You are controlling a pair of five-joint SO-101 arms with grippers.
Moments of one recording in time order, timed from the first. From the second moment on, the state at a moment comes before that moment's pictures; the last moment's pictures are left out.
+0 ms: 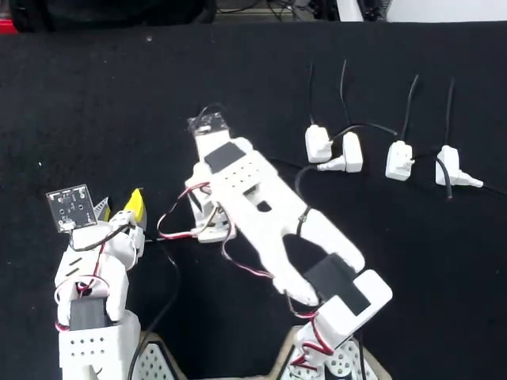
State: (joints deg) left arm -11.3 -104.0 95.9 42.9 8.1; right arm -37.1 8.8 11.9 77.7 -21.1
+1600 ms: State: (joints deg) left arm -11.3 -104.0 95.9 42.9 8.1; right arm -34.3 9.8 9.5 81.1 -24.7
